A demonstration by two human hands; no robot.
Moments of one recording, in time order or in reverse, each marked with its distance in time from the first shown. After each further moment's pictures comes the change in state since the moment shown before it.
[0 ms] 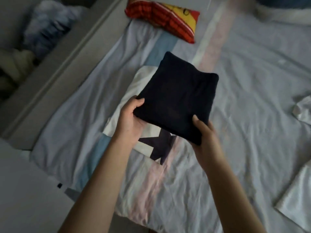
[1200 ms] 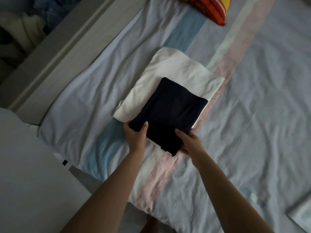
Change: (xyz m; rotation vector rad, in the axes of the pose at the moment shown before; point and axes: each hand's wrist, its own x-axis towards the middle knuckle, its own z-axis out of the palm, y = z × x) left_hand 0.015 -0.094 -0.111 0.495 0.675 0.224; right_hand 0.051 0.101 -0.007 -0.508 0.048 0.360
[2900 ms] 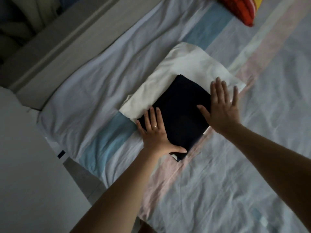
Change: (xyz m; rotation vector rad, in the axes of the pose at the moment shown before) left_hand -0.011 -0.002 0.026 1.354 -0.451 0.335; right_hand 0.084 -0.089 -0.033 -1.764 0.387 -1.001
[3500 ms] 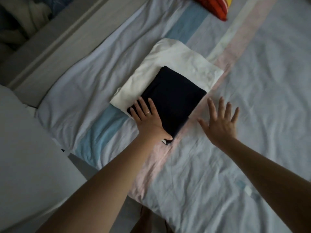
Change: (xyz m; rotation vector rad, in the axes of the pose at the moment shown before) left_hand -0.024 0.026 -0.019 0.177 -0.063 -0.049; right_hand -0.105 0.015 0.005 0.092 -0.215 0.224
